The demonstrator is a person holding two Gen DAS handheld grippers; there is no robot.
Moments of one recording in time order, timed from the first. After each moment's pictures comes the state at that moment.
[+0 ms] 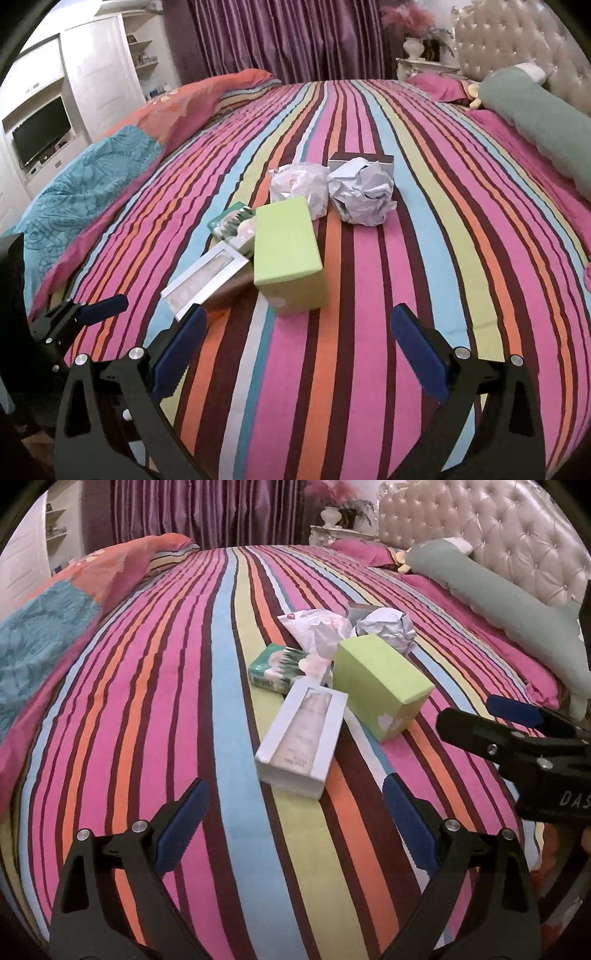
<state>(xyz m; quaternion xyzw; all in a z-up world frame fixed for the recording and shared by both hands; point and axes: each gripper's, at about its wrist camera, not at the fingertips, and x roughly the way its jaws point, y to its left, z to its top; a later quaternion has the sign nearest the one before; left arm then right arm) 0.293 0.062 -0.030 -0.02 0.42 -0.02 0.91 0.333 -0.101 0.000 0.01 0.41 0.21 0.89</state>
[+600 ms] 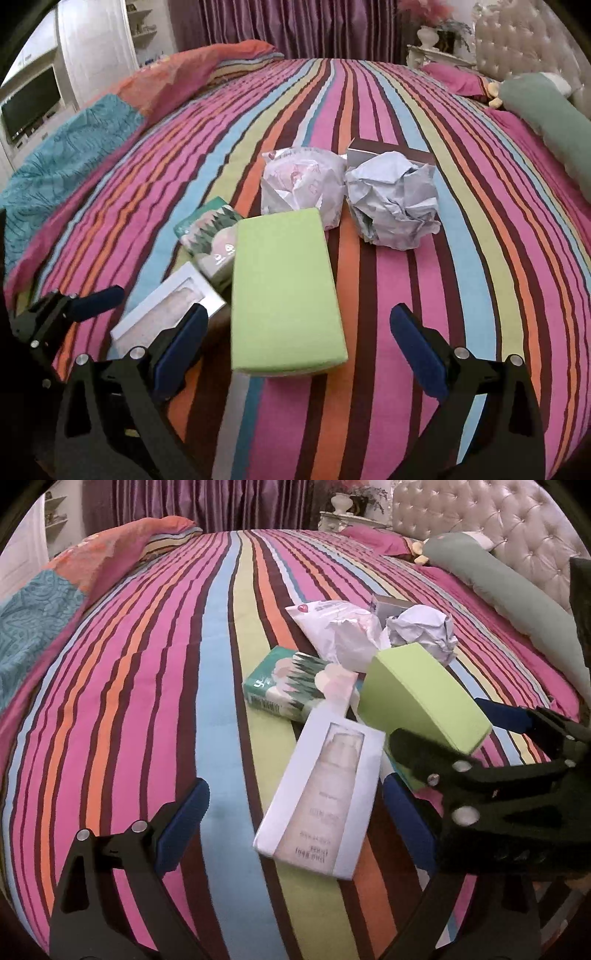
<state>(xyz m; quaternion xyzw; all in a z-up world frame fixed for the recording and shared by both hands) 0.356 0.066 -0.050 -0.03 0.44 -0.01 0.90 0.388 -0.063 -0.028 -0.05 0.45 0.19 0.87</state>
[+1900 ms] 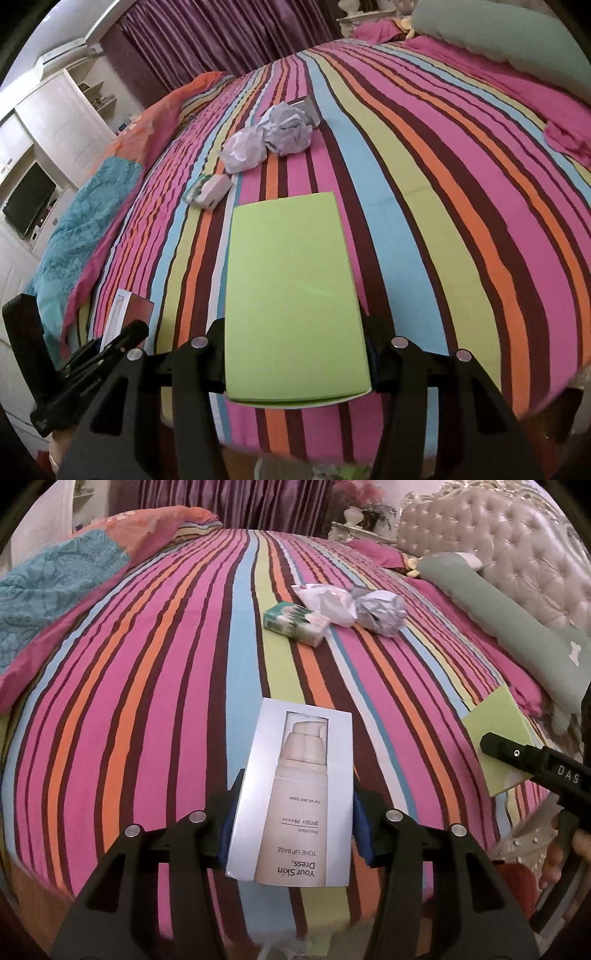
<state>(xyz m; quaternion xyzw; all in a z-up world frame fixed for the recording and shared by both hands) 0.207 0.065 -0.038 -0.10 0.43 -0.01 0.90 0.264 -0.191 -0.018 0.14 0.47 0.17 0.86</state>
